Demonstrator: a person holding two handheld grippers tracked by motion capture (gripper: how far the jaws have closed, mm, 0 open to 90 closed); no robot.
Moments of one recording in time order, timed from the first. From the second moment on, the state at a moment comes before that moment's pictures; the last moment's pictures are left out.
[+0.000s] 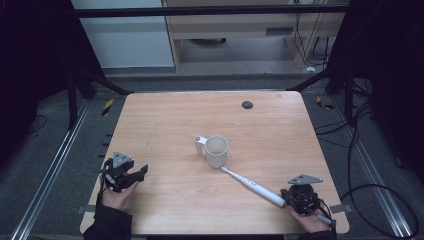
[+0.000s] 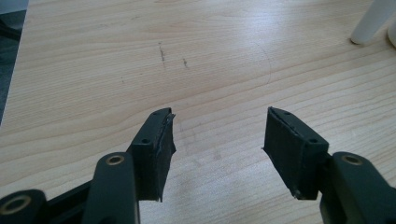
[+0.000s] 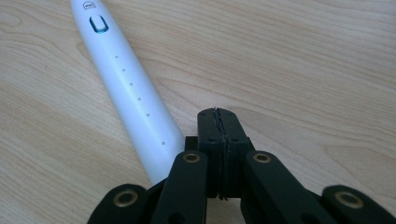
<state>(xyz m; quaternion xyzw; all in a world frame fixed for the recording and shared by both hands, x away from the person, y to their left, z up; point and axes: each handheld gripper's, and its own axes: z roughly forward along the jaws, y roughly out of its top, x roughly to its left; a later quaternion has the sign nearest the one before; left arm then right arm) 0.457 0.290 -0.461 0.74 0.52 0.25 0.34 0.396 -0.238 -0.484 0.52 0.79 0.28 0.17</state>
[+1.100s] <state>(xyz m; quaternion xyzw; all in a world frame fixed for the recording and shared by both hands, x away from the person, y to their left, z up) 0.458 0.289 -0.461 0.75 0.51 0.25 0.34 0.403 -0.234 -0.469 0.51 0.78 0.31 0.18</state>
